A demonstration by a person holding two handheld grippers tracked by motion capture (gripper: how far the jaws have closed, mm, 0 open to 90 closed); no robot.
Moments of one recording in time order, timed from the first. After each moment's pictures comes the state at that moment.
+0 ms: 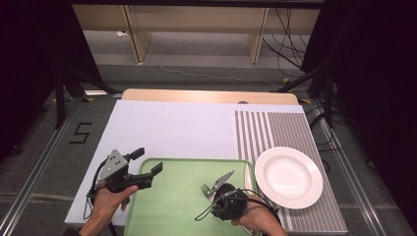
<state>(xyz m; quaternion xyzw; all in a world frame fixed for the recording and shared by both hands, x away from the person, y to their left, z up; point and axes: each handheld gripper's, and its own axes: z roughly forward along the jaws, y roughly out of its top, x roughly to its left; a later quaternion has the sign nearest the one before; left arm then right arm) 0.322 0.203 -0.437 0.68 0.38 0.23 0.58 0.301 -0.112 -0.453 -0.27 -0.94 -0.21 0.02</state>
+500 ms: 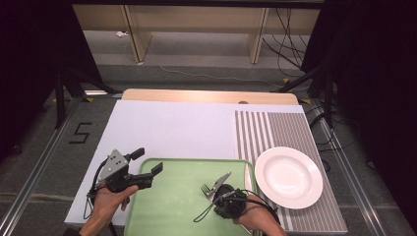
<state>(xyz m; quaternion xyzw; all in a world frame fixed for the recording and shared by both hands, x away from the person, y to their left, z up) 0.322 0.203 -0.438 0.69 0.37 0.23 0.58 0.303 -0.111 -0.460 -0.27 -0.95 -0.18 0.00</state>
